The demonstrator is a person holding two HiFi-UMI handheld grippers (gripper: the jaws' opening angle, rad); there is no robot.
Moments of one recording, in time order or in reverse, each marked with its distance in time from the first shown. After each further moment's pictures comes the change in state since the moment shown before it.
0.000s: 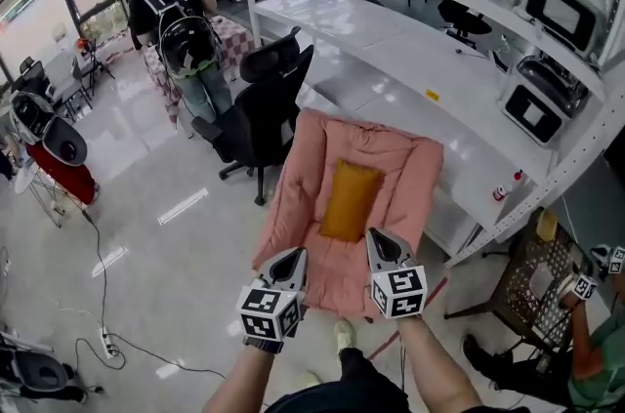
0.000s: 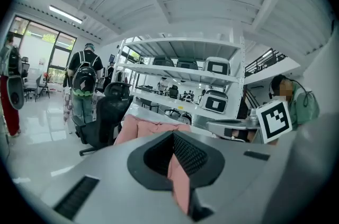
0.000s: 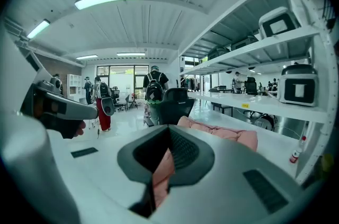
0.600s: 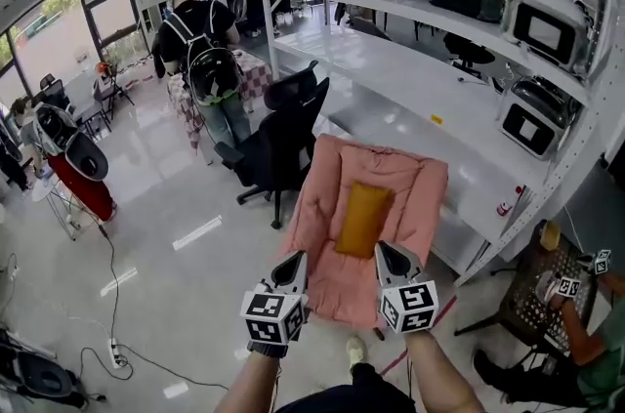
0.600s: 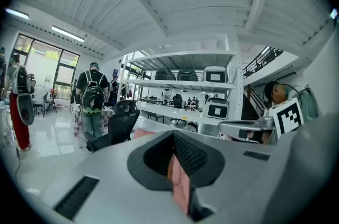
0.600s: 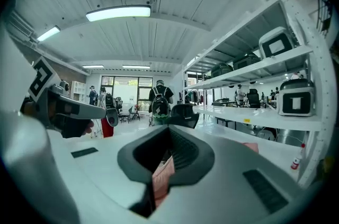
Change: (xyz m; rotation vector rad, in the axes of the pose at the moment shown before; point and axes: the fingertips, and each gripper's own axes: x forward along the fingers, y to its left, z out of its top) left arm -0.090 -0.007 0.042 0.079 -0.104 0.072; right arm -0.077 0.059 0.052 -0.019 -0.150 0.016
